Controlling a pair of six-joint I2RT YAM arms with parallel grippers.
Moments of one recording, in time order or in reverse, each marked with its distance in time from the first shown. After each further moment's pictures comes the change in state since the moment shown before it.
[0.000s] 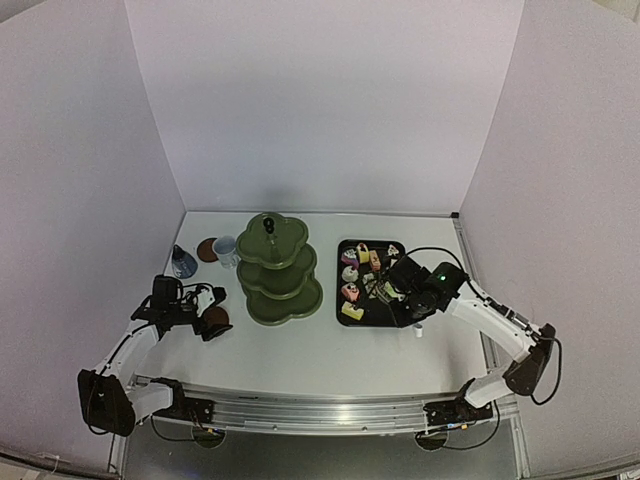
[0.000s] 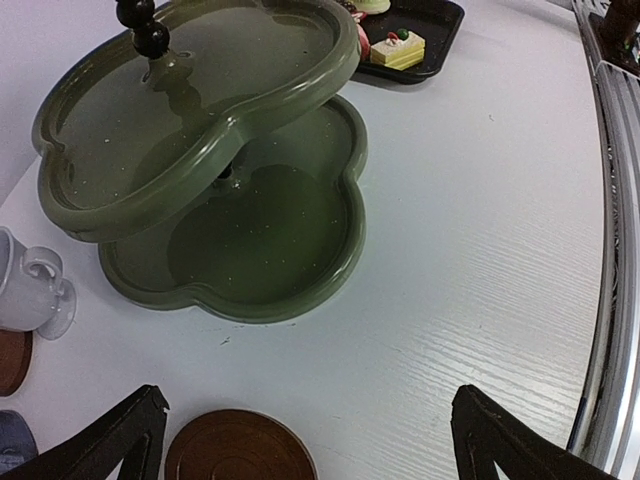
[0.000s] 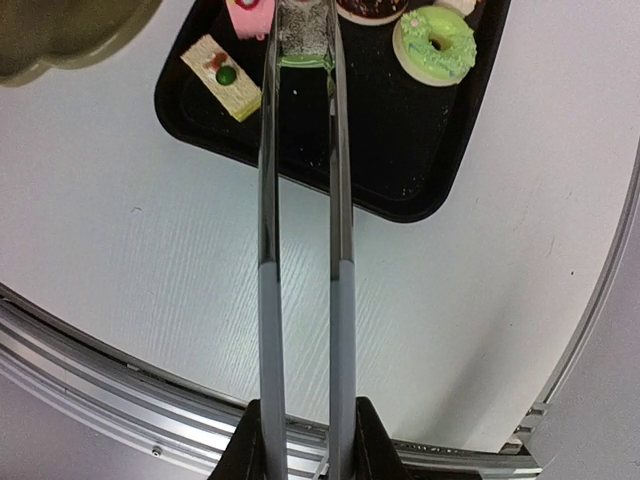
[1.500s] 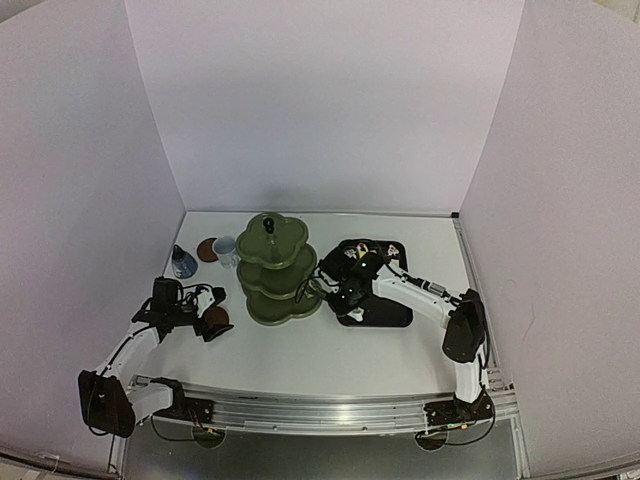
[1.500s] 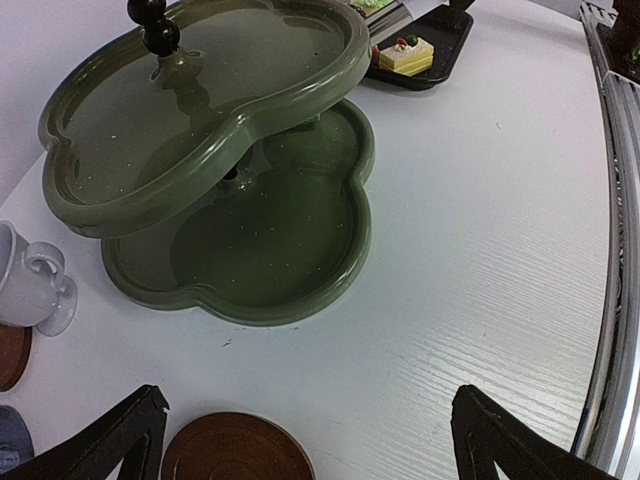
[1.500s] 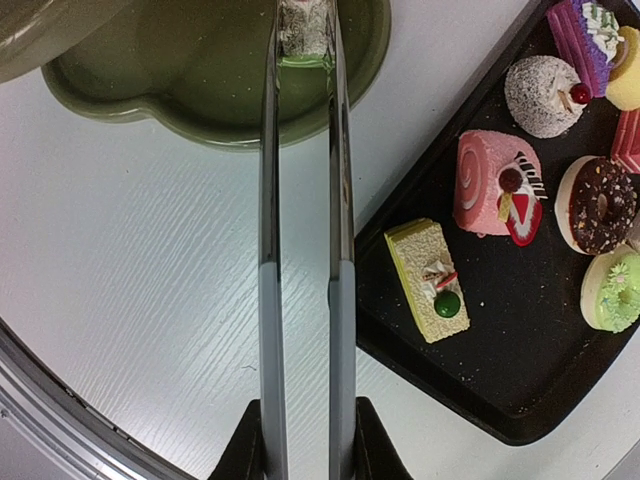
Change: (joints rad) left arm 0.000 -0.010 -0.033 0.056 0.000 -0.040; right arm 0.089 0.569 0.404 0.195 -0.086 -0.192
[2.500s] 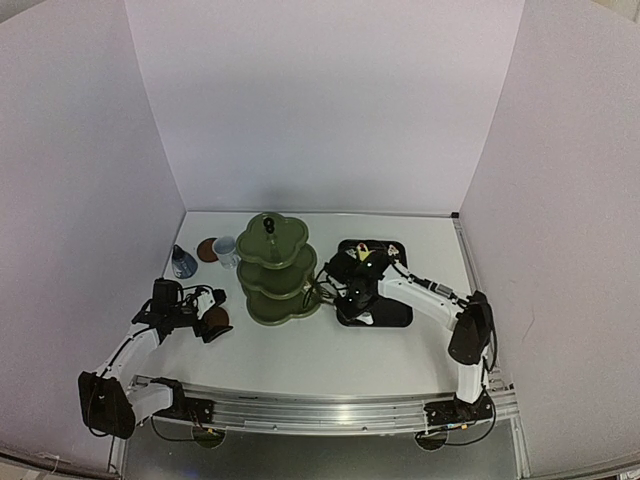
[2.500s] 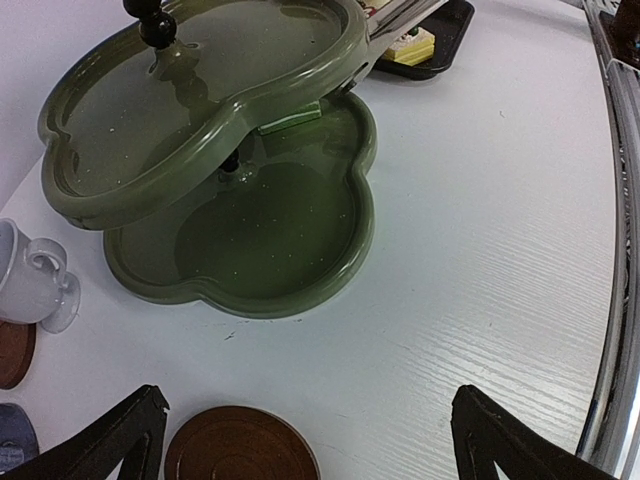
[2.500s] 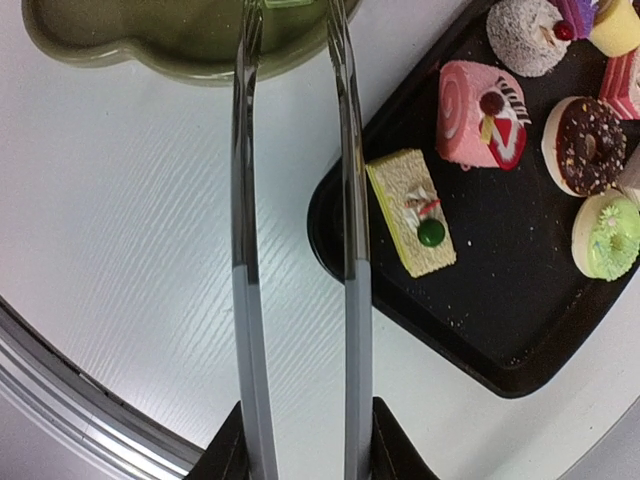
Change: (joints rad) left arm 0.000 -0.010 -0.013 -0.001 -0.018 0.025; right arm 0.000 -0.031 -0.015 -0.098 0.006 0.006
